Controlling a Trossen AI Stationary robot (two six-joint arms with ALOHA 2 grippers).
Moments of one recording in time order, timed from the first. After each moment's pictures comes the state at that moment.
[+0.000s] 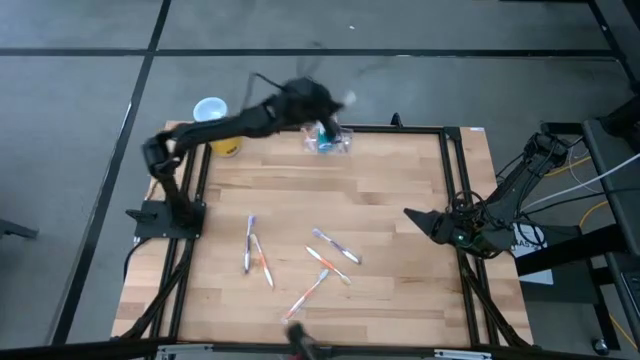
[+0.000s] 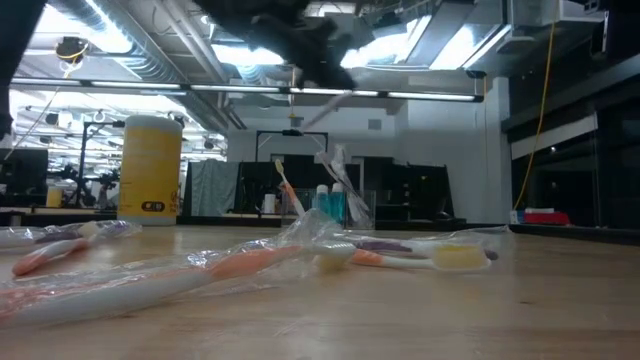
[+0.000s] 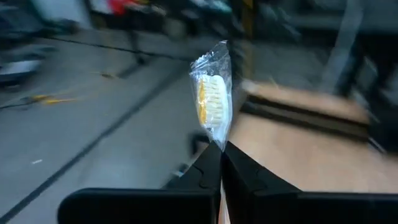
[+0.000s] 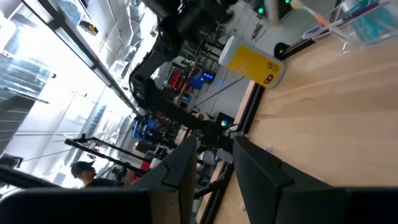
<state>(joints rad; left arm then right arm) 0.50 1.76 1.48 0.01 -0.03 0.03 0.91 0.86 0.43 0.50 1.35 1.08</state>
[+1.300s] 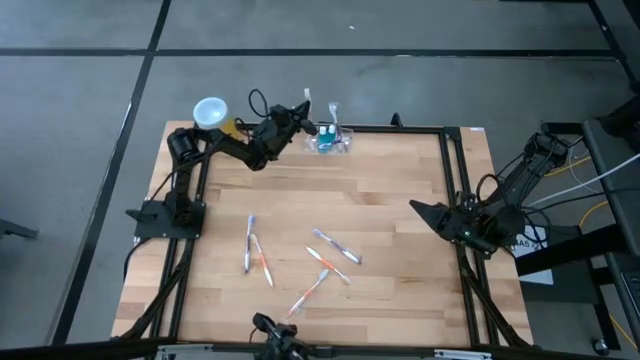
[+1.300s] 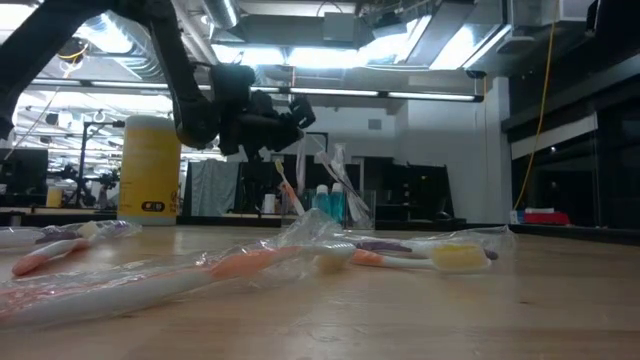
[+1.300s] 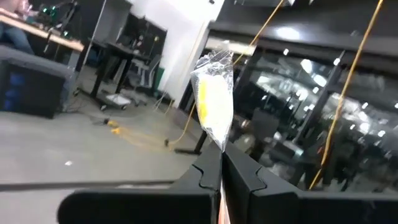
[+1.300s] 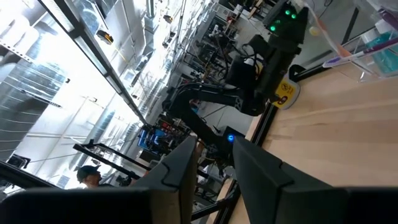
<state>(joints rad) 0.60 1.98 0.86 1.35 -0.40 -0.37 0.91 0.86 0.43 0.84 1.36 0.69</state>
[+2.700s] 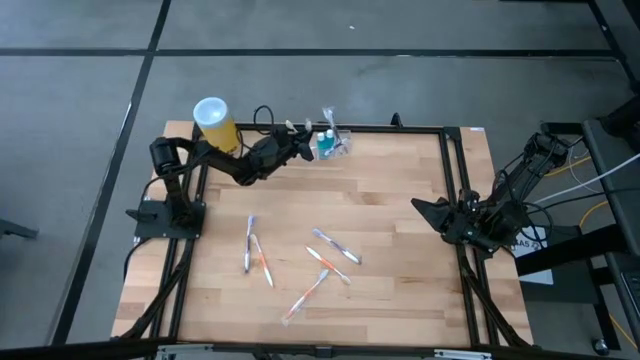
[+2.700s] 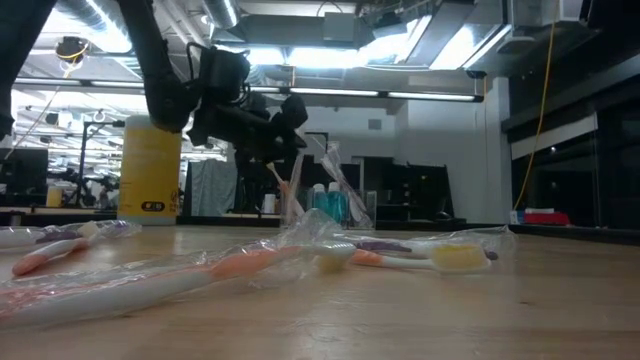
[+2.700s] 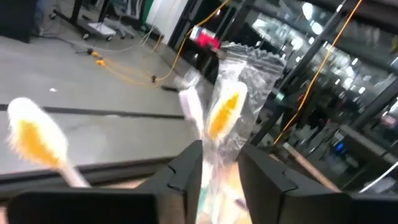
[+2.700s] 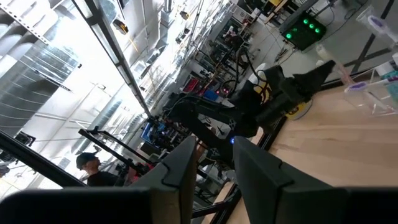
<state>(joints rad) 0.45 1.81 0.67 1.10 -0.40 -0.56 0.91 0.86 0.43 0.97 1.30 0.48</state>
